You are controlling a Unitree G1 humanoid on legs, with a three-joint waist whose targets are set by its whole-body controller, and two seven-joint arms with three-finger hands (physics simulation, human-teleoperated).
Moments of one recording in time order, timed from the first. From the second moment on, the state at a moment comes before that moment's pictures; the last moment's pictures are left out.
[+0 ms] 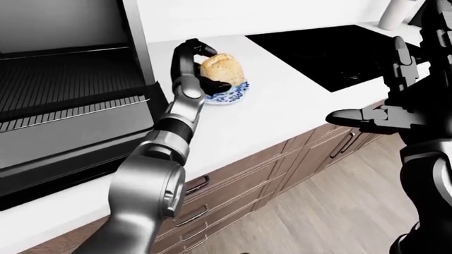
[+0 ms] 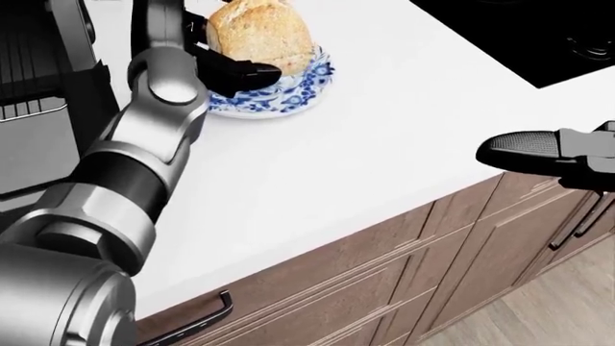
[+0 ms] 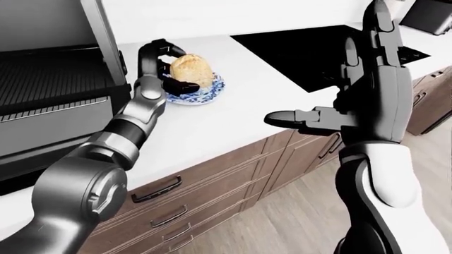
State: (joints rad) left arm -1.38 0.10 0.12 1.36 0.28 -0.06 0.43; right arm -0.44 -0.38 -0.38 -0.86 0.45 0.90 -0.24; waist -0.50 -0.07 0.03
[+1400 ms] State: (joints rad) left arm -1.45 0.10 0.10 1.32 0.28 -0.06 0.37; right arm -0.44 -0.36 -0.37 -0.87 0.44 0.90 -0.24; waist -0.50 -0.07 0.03
